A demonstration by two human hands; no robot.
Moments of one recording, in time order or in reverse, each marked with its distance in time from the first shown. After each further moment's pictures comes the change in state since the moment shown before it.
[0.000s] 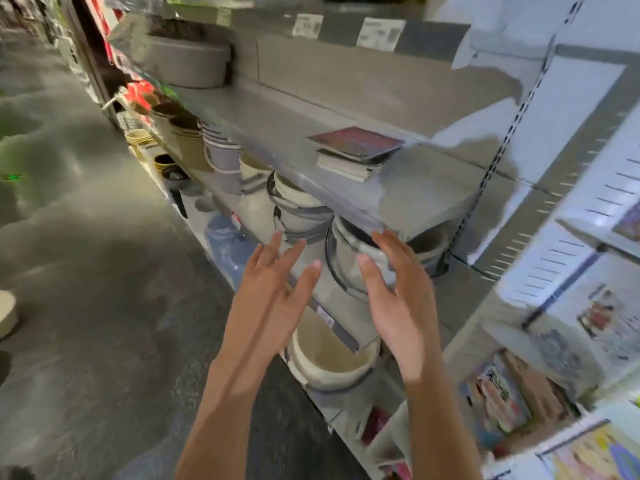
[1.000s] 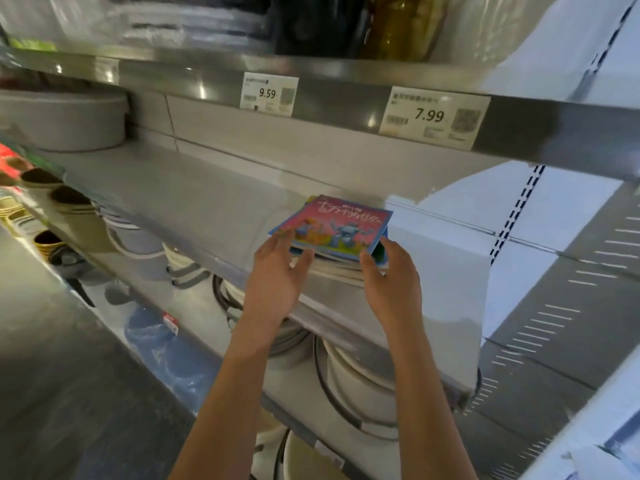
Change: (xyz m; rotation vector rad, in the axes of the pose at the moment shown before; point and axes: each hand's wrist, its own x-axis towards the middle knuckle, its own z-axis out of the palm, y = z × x) left_hand 0.407 -0.065 0.071 -0.091 -0.095 0.226; right_hand 0.322 0.069 0.118 -0.153 0.265 0.311
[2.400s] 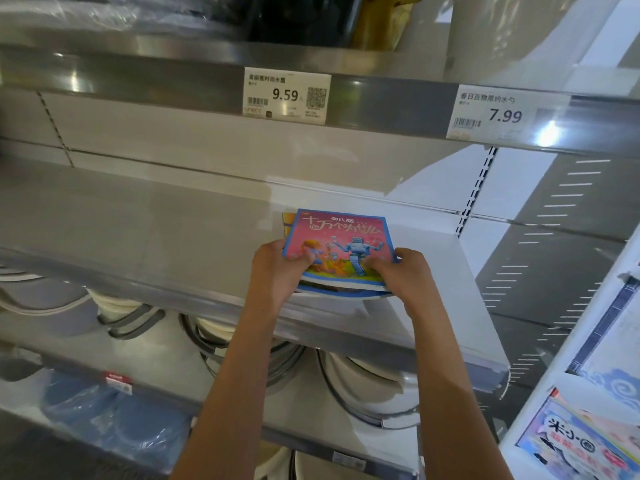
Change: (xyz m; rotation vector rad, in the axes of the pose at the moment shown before) left_hand 0.086 -0.038 0.000 -0.424 -0.296 -0.093; right_hand 0.039 -0.003 0.030 0.063 0.133 0.331
